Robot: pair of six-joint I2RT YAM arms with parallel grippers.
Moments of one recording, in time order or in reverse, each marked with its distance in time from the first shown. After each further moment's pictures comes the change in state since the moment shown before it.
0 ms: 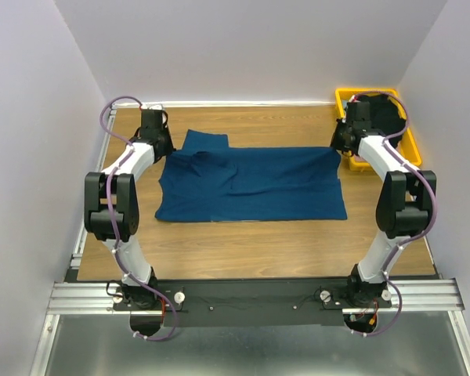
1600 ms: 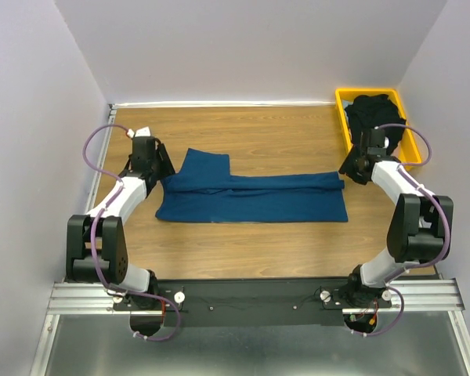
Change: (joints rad) left arm 0.004 -0.395 -0.467 0.099 -0.062 -0.102; right arm -0.105 -0.234 -0.371 -0.027 0.037 0.187
